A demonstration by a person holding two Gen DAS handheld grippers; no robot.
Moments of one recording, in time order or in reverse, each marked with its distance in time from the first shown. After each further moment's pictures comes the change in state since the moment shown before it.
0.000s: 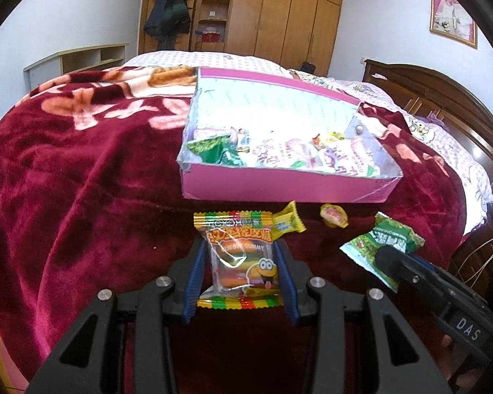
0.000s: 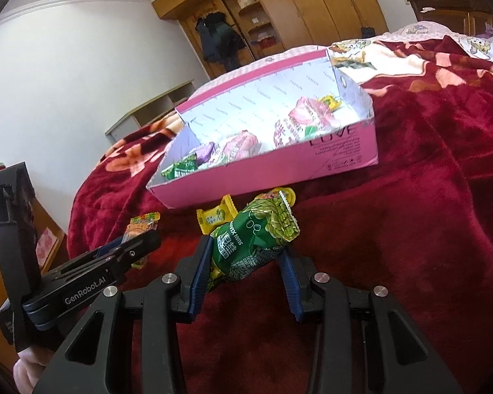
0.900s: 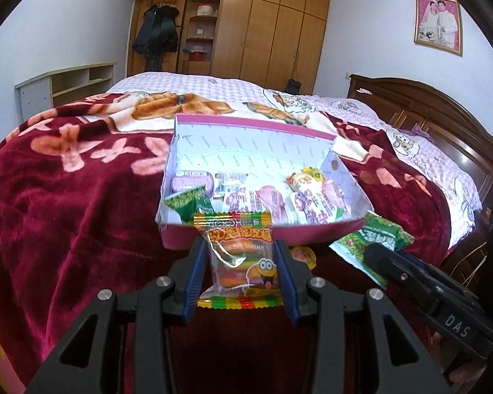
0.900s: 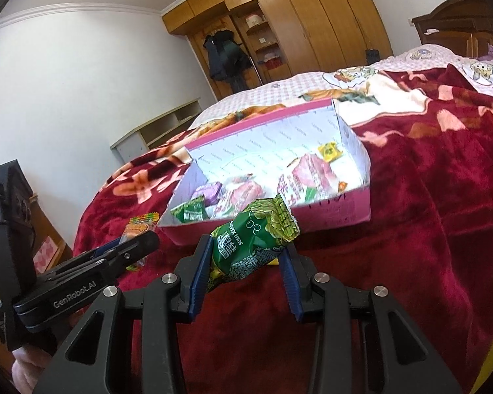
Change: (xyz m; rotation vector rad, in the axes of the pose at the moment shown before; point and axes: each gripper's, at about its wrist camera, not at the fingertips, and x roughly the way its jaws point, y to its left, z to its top) left arm -0.019 -0.017 0.041 0.020 -0.084 -0.050; right arm -0.020 0.006 0.038 -0.051 -0.083 -0.002
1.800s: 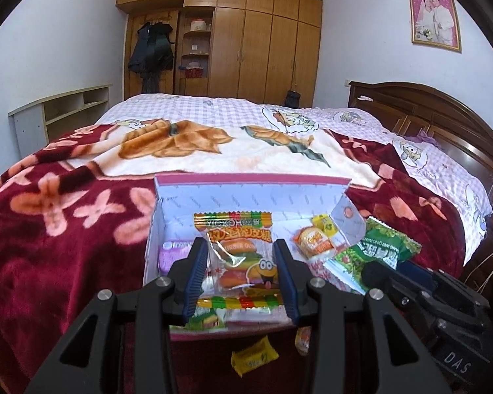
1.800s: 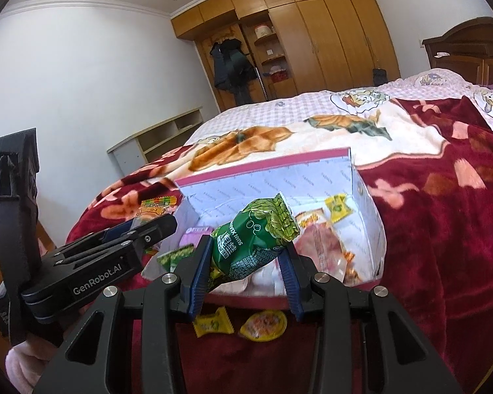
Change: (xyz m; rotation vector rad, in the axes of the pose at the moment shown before) left arm 0.051 -0.012 0.071 0.053 -0.059 0.024; right arm 0.038 0.001 0.061 -0.064 -0.043 -0.019
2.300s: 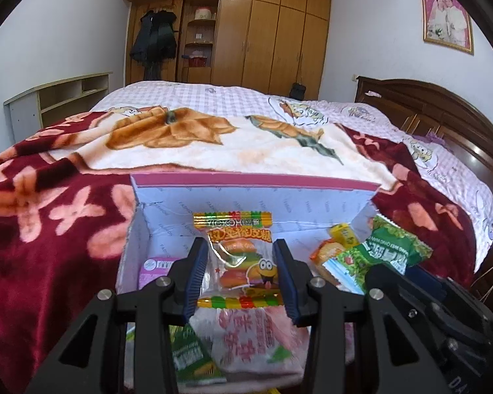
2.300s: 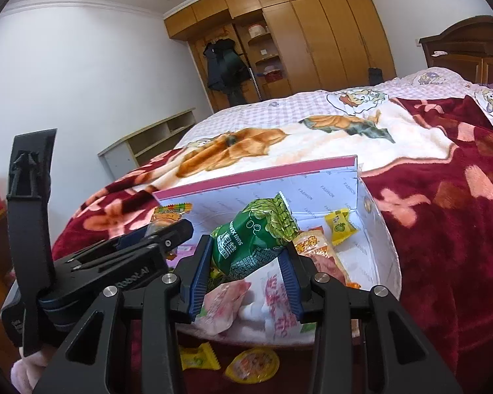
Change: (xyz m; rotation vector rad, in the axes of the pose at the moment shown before) left arm 0.070 0.005 0.010 -0.026 0.047 0.011; right arm 0.049 -0.012 0.012 0.014 -0.003 -0.031
